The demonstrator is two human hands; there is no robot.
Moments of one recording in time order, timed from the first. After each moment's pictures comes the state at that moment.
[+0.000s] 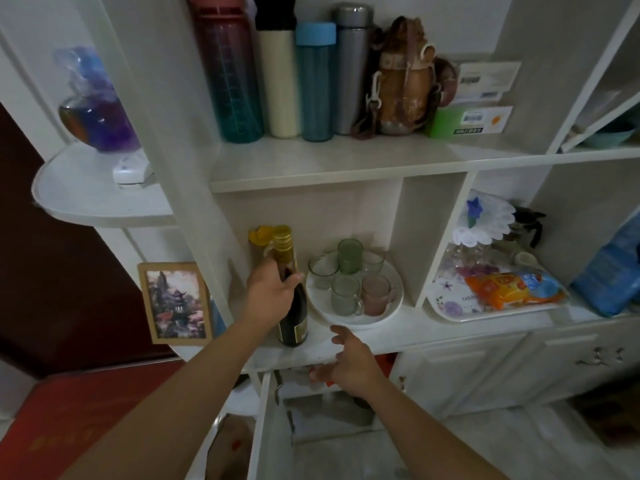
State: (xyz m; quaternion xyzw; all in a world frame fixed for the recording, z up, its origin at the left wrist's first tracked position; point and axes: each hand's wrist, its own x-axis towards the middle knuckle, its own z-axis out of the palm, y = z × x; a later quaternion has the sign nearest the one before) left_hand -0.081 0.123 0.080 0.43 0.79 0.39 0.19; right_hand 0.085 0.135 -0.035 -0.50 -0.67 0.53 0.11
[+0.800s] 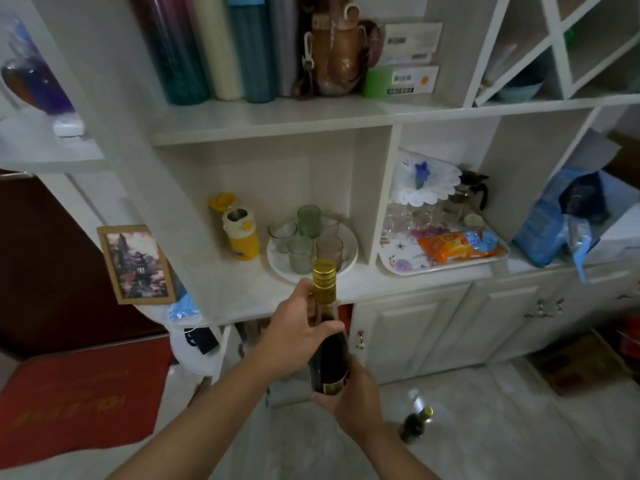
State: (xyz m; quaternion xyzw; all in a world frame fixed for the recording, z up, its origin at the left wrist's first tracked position) left_hand 0.090 0.025 0.050 0.53 0.65 0.41 0.37; right_hand 0.225 0.031 -0.110 -0.56 -0.67 0.43 0.23
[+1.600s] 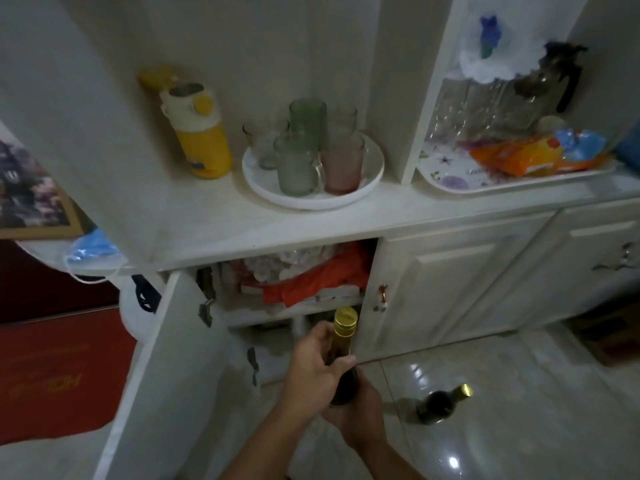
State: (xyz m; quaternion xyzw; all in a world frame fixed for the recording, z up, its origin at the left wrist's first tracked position) left_hand 0.090 0.056 -0.273 0.41 0.63 0.46 0.47; right_hand 0.198 0.062 -0.421 -0.60 -0.59 0.50 0.19
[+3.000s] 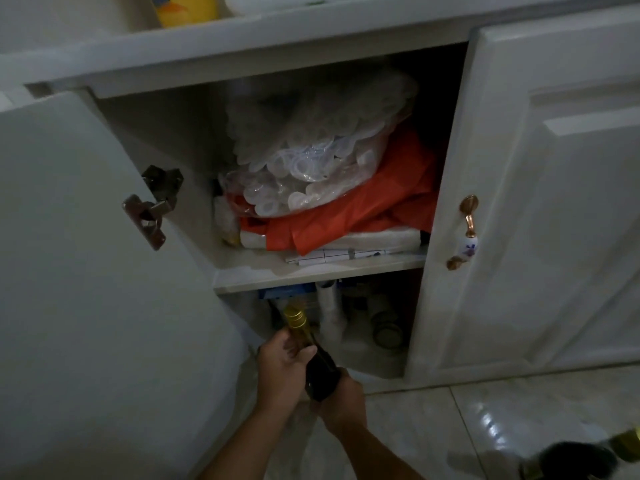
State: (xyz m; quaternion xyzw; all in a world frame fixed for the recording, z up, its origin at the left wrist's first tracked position) left_hand 0.008 0.098 -0.583 0.30 0.76 0.52 0.26; right_hand 0.082 0.139 -0.706 -0.58 -0.66 0.47 0.10
